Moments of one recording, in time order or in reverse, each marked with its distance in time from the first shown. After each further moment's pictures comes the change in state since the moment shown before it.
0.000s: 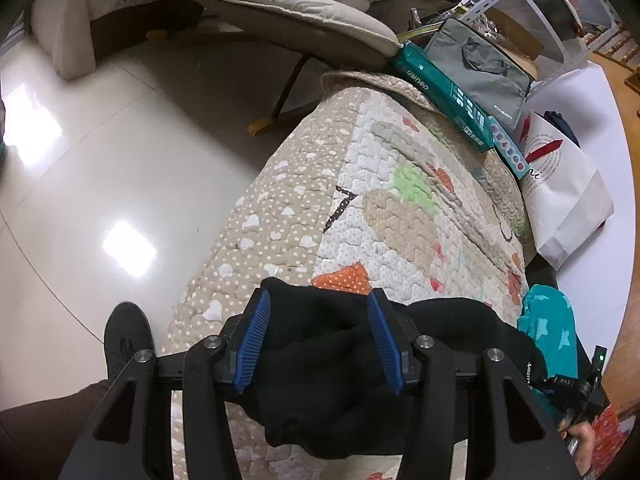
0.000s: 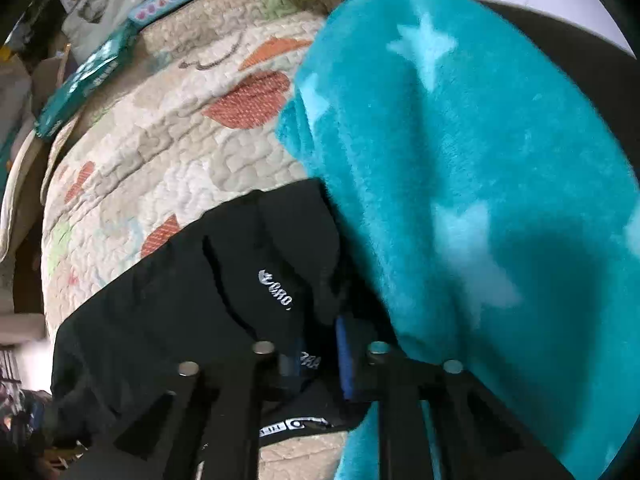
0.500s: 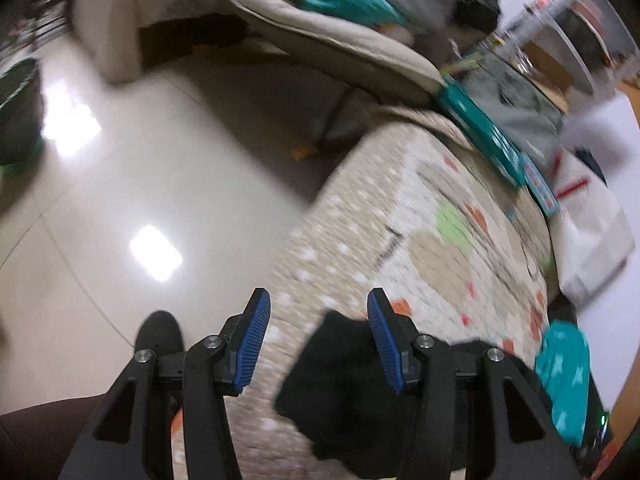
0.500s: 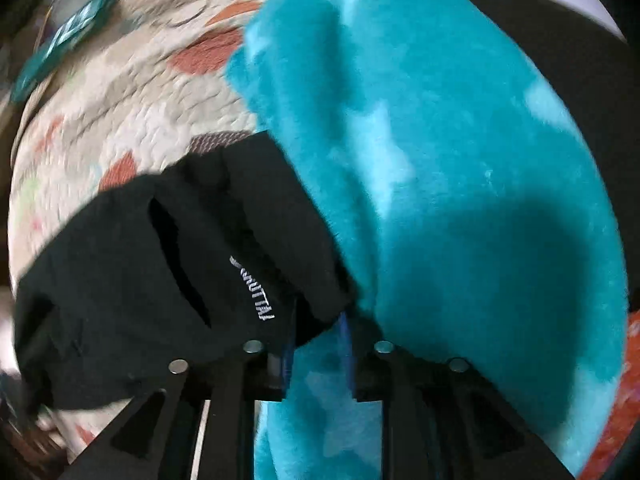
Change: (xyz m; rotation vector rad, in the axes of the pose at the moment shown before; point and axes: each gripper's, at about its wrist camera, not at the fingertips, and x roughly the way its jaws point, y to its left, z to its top) left arm -0.032 0.034 0.014 -0.107 -0.118 0.129; right arm -0.015 -0.015 -0.035 -0.021 0.121 -0.158
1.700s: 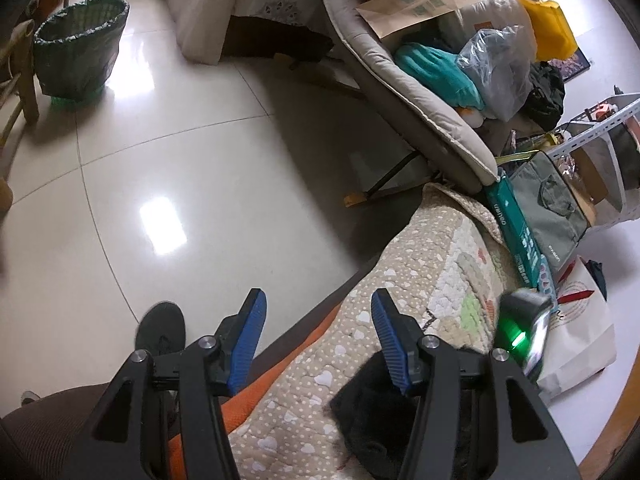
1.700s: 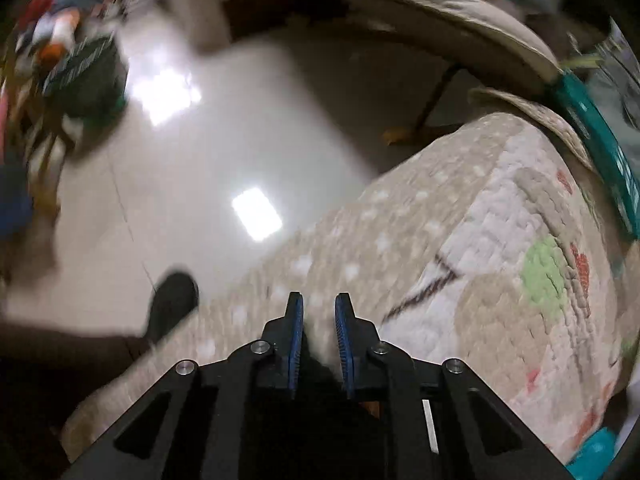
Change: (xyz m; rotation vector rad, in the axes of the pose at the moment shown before) left arm -0.031 0.077 0.031 -0.286 -0.078 0.017; right arm -0.054 0.537 -0.085 -1.169 -0.193 0.353
